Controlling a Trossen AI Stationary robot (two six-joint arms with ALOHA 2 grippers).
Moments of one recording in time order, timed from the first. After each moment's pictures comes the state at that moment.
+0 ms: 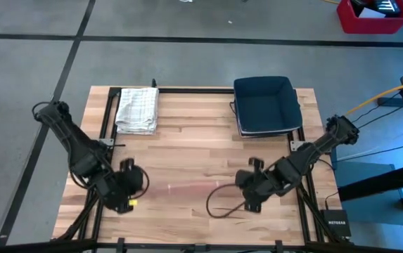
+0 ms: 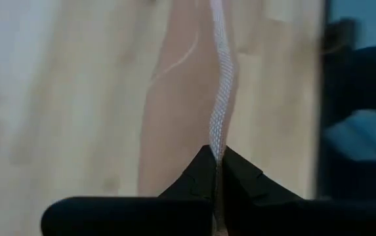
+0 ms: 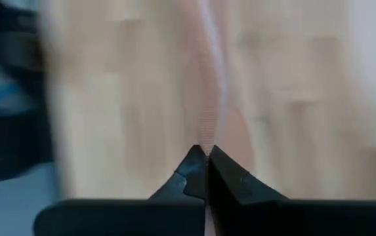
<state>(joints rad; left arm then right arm) -0.81 1.27 1.24 -1.09 -0.40 -0.90 0.60 1.57 1.48 -1.17 0.25 0.74</state>
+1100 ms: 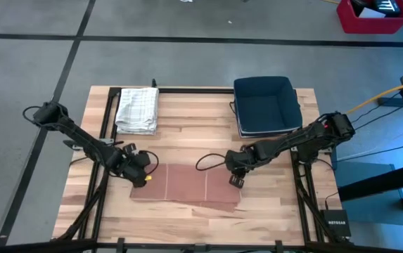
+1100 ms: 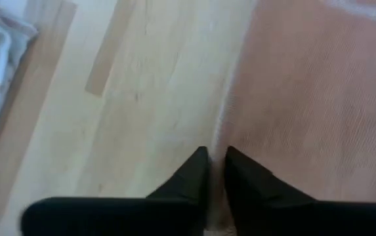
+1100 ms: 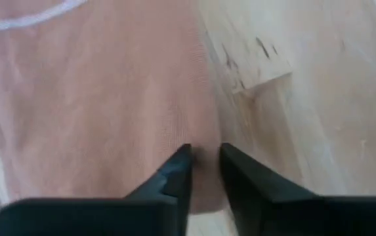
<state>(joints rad) -0.53 1.21 0.60 -0.78 -0.40 -0.87 0.23 1.58 0.92 -0.59 -0.01 0.63</state>
